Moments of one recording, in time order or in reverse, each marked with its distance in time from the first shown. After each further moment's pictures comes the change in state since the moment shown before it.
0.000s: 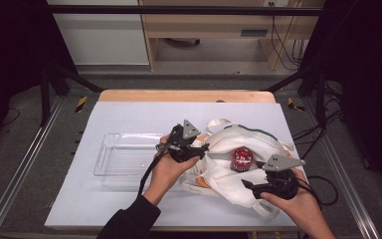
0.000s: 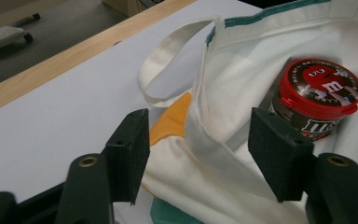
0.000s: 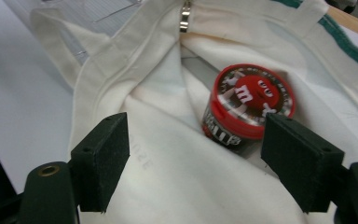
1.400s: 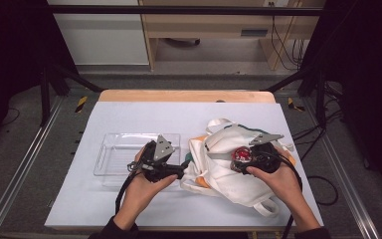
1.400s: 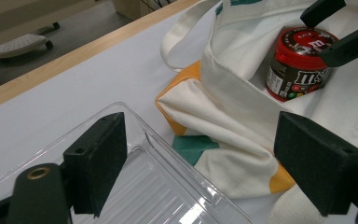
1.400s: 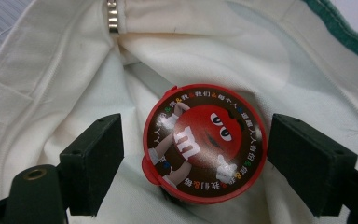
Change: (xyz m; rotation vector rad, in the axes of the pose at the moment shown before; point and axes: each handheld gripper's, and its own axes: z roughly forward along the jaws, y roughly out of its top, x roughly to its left) left arm 0.006 -0.044 -0.061 -0.038 0.040 0.004; right arm -0.038 0.021 0.063 0.112 -0.048 0.127
